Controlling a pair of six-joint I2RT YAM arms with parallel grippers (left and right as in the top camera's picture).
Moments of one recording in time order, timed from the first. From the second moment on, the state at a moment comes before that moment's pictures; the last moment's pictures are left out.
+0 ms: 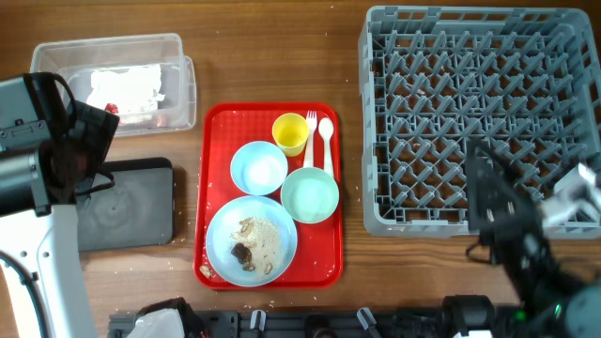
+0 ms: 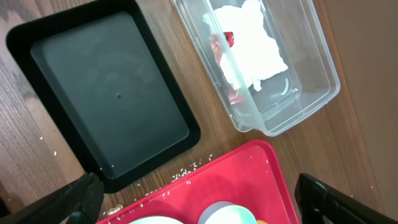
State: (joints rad) left arm 0.24 1.25 1.51 -1.30 -0.16 -0.95; right arm 0.01 0.40 0.67 0.12 -0.48 1.09
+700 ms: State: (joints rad) left arm 0.24 1.25 1.51 -1.30 -0.16 -0.95; right arm 0.75 1.89 2.04 -1.21 0.05 0.37
